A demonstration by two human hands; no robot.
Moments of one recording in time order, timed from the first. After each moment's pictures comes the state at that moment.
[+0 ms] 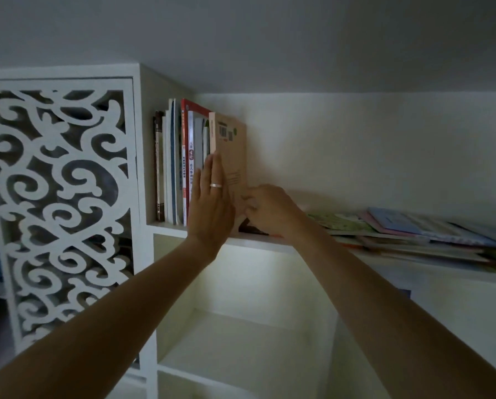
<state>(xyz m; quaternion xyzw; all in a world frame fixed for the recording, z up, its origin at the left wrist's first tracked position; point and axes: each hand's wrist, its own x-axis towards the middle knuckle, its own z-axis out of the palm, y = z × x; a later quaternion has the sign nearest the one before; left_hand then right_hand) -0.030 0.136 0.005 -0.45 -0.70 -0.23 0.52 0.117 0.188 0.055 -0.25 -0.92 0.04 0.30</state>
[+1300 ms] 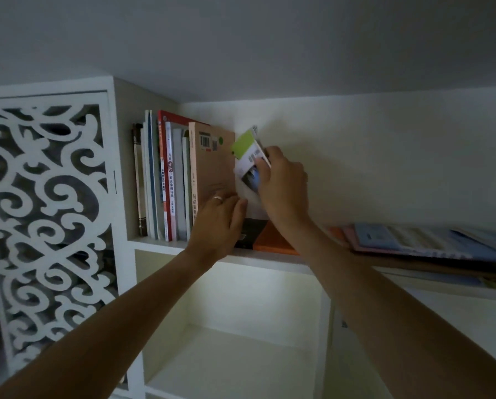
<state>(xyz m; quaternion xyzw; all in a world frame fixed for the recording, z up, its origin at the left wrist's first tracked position) 0.004 0.155 0.017 -0.62 -0.57 -0.45 0.29 0.144 0.198 0.093 -0.25 -0.77 0.01 0.59</state>
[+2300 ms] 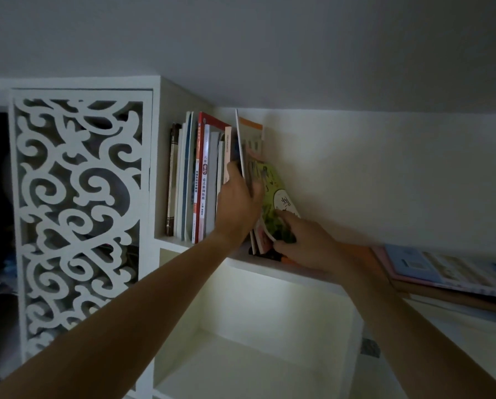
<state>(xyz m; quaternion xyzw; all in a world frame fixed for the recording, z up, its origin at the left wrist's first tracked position) -0.006 0.162 0.060 -0.48 -0.53 -0.67 0.19 0.150 0.231 0.046 -0.20 -0.93 0.14 0.26</state>
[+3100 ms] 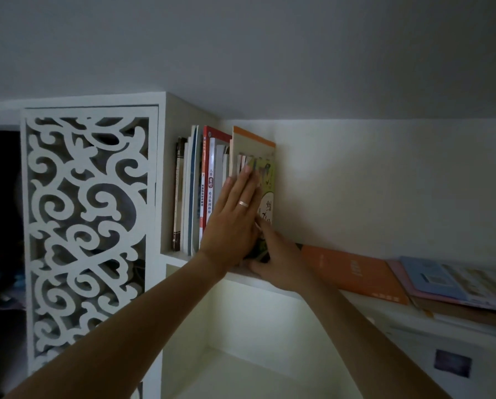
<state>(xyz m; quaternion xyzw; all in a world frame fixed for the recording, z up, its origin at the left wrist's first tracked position) -0.053 0.151 0.034 -0.50 -0.62 -0.19 0.58 0.087 0.224 0.017 -0.09 -0.92 0.18 0.34</state>
